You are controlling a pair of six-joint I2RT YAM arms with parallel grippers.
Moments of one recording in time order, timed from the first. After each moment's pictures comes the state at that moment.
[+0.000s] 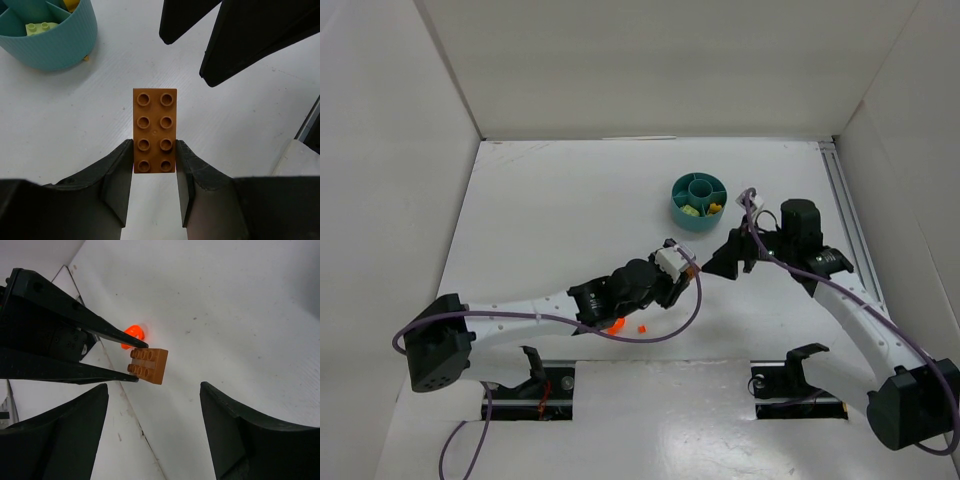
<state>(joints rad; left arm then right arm) -1.16 1.24 0.70 0.18 -0.21 -0.12 0.27 1.01 0.76 -0.31 -0.88 0.16</state>
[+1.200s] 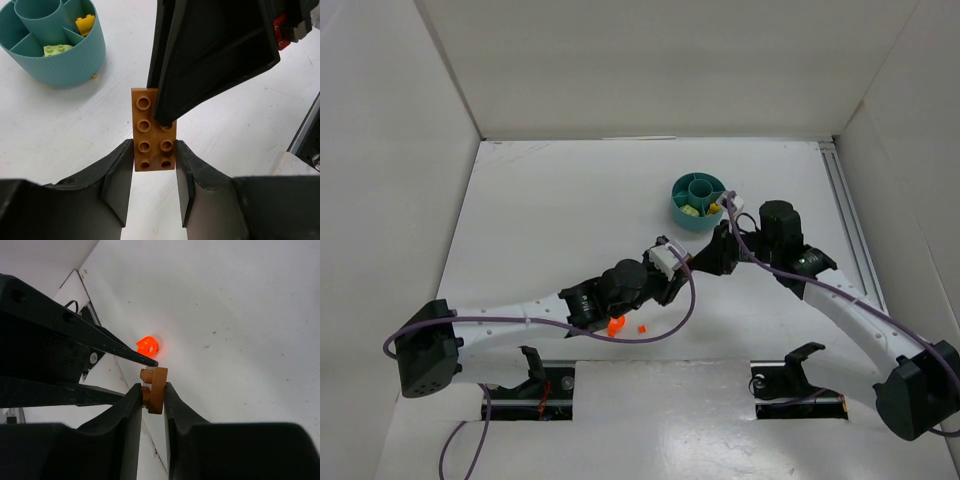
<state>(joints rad) -1.16 1.18 0.68 0.23 -0.23 -0.11 0.43 1.07 0.76 -0.17 -0.74 0.27</state>
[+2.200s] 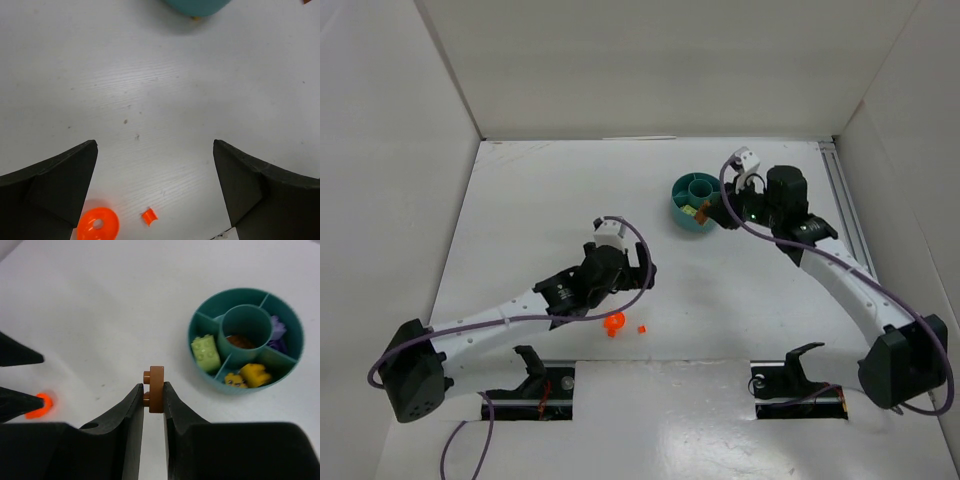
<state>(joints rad) -0.99 1.06 0.65 -0.11 -0.39 -0.65 0.33 1.19 0.95 -0.15 -0.49 0.05</state>
